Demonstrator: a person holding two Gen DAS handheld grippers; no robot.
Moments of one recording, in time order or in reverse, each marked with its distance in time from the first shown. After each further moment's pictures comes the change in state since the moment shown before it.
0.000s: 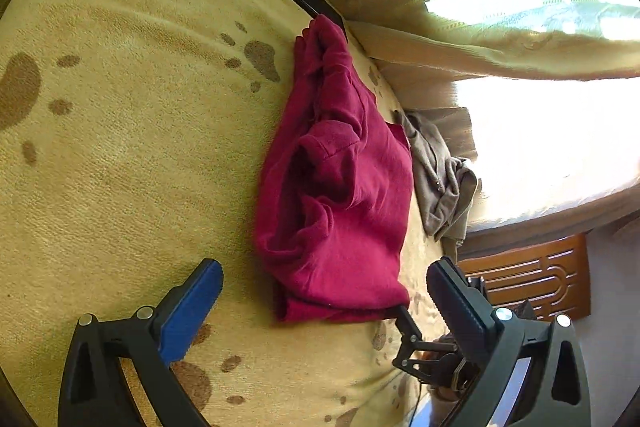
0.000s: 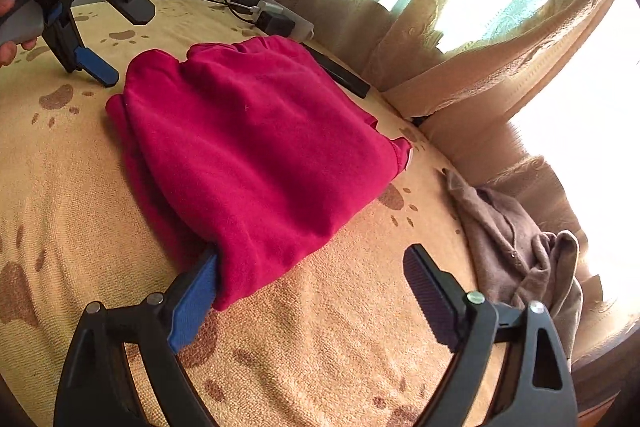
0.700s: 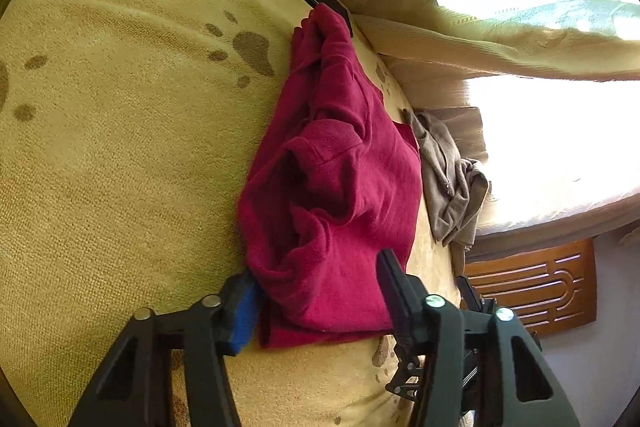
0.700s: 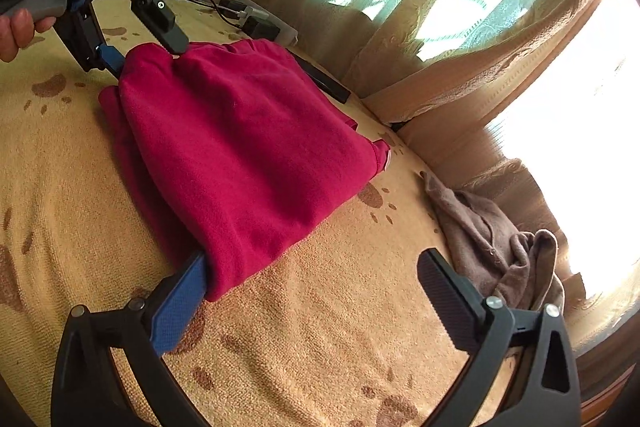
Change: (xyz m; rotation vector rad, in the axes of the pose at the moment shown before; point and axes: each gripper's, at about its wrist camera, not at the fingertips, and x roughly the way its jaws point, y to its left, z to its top) left arm 0.020 0.006 -0.002 -0.005 -0.015 0.039; right arm -0.007 0.005 -0.011 -0.016 -0.030 -0.061
